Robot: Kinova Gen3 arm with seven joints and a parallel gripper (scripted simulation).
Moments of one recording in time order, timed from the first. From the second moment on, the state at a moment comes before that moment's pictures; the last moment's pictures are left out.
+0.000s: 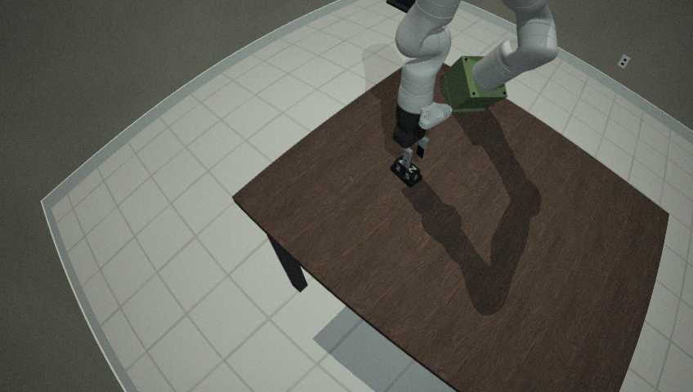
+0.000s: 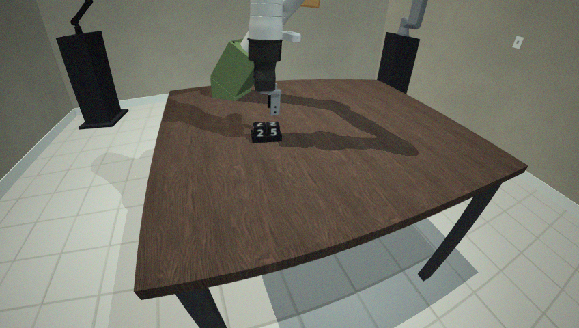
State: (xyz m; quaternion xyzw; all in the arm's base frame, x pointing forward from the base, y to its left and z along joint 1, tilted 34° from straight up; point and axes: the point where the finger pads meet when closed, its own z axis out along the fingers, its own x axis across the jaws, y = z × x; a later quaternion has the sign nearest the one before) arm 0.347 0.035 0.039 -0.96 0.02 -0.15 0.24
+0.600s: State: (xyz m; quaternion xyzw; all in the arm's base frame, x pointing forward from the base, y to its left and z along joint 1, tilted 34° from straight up) arm 0.352 0.044 0.020 -0.96 0.02 -0.15 0.25
